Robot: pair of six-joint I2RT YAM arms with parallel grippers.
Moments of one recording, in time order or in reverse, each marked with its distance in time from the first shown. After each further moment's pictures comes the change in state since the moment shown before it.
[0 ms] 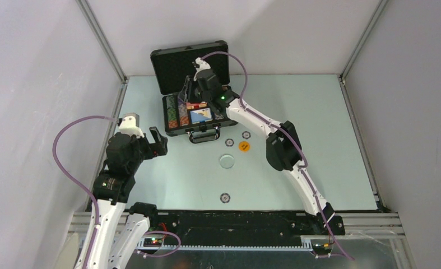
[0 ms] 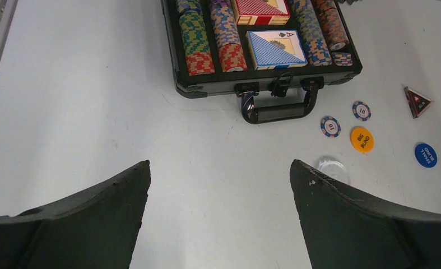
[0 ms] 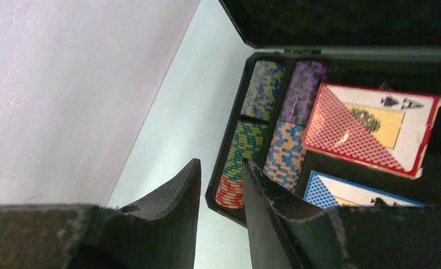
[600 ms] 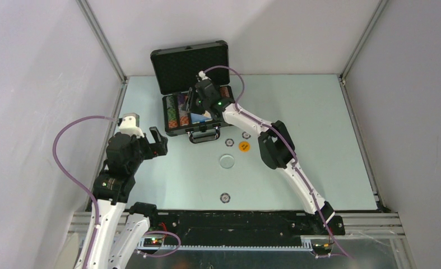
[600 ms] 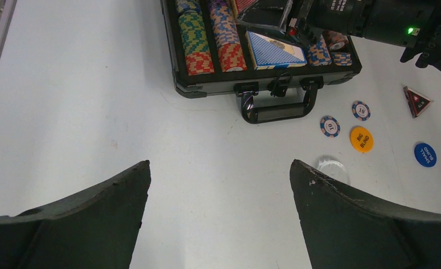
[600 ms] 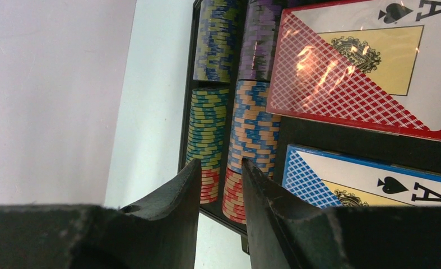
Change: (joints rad) left arm 0.000 0.000 0.000 0.000 0.003 0.000; right arm -0.011 0.137 0.008 -0.041 -0.056 0.207
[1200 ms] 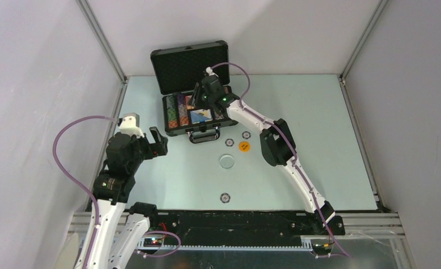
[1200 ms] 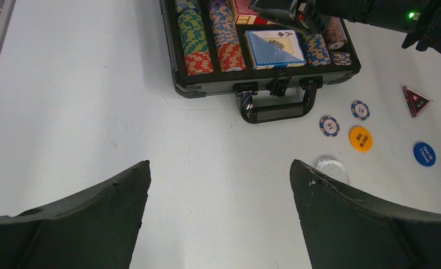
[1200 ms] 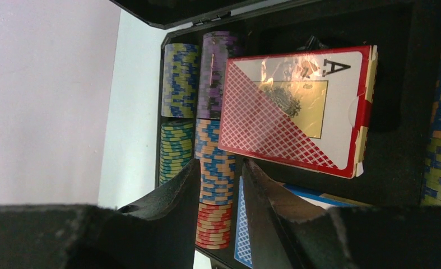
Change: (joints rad) left arm 0.000 0.000 0.000 0.000 0.002 0.000; right arm -0.052 0.043 0.068 -0.023 0.017 -0.002
